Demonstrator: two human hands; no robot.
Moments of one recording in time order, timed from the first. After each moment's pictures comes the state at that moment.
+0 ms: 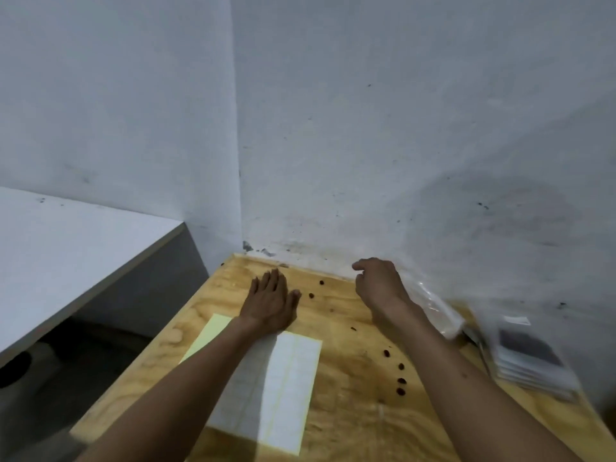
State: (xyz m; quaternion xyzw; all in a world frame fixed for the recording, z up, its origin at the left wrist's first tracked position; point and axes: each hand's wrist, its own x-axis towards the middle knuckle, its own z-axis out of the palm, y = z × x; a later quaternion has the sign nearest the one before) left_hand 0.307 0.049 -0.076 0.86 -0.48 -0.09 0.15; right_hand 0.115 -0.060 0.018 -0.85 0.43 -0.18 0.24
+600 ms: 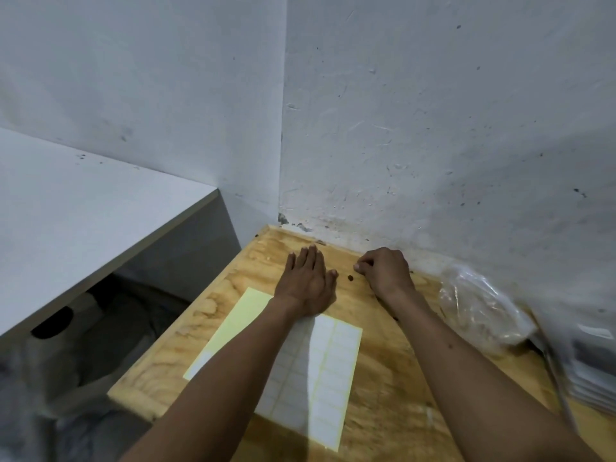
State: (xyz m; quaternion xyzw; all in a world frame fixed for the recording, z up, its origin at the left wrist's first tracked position) left_hand 0.308 0.044 -0.081 0.85 -0.50 -0.07 0.10; right_hand 0.188 -0.071 -0.035 -0.86 0.41 -0.16 0.26
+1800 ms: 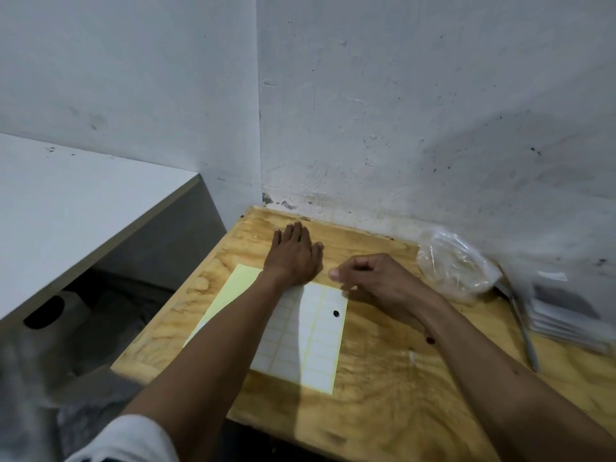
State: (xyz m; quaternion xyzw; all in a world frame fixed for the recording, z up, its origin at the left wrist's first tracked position) left_hand 0.311 0.046 -0.084 0.85 -0.51 -0.06 0.11; right_hand 0.109 -0.008 -0.021 -0.74 0.30 -0.07 0.60
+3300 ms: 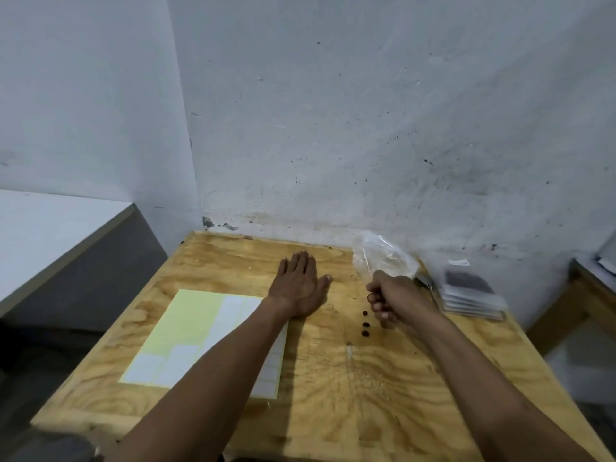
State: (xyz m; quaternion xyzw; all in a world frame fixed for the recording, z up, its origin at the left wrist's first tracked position) left_hand 0.212 0.008 -0.086 0.78 -0.62 -0.09 0.10; right_hand 0.005 -0.024 -0.013 -0.58 0.55 -0.21 0.57
